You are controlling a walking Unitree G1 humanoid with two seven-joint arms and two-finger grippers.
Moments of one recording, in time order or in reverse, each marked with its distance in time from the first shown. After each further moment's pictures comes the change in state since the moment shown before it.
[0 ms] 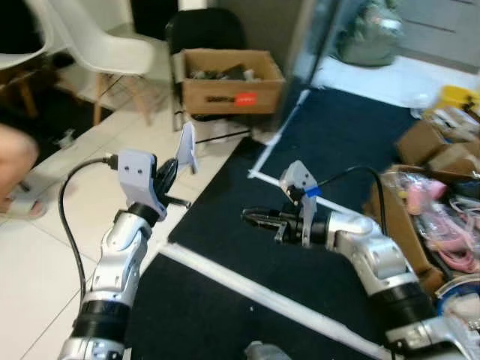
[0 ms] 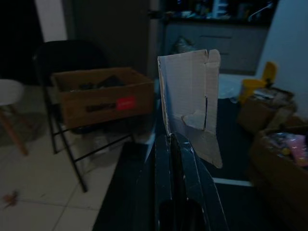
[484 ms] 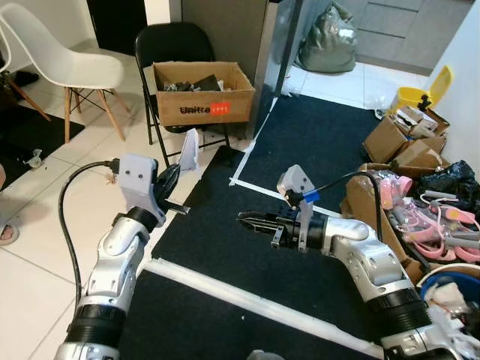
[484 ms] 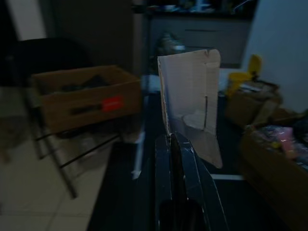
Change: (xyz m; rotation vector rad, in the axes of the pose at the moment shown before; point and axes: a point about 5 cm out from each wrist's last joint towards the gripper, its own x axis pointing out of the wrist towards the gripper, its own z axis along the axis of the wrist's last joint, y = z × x) left arm -0.001 -0.001 -0.002 -0.002 0.010 -0.040; right arm 0.003 0.004 0.004 -0.015 -0.030 0.017
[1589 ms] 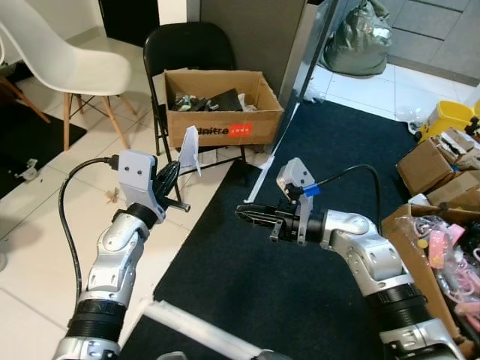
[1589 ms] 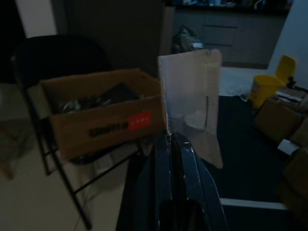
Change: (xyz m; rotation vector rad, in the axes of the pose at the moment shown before) left arm 0.000 0.000 -0.002 -0.007 0.012 -0.014; right arm 0.001 0.001 0.004 -0.015 -0.012 0.004
